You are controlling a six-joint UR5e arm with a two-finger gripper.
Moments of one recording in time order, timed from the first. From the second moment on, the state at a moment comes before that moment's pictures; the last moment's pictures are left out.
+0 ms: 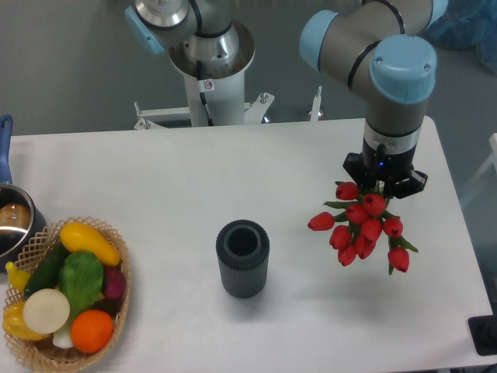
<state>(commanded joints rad) 2.68 -1.91 -1.43 -1.20 1.62 1.15</state>
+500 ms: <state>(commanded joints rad) 2.68 -1.90 -1.51 -1.25 1.62 1.15</state>
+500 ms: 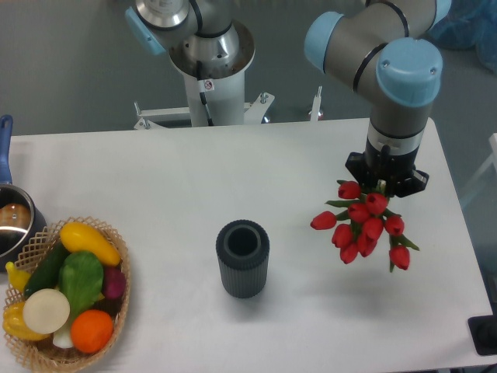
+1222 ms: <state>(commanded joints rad) 2.66 -1.89 -1.64 -1.25 1.62 1.14</state>
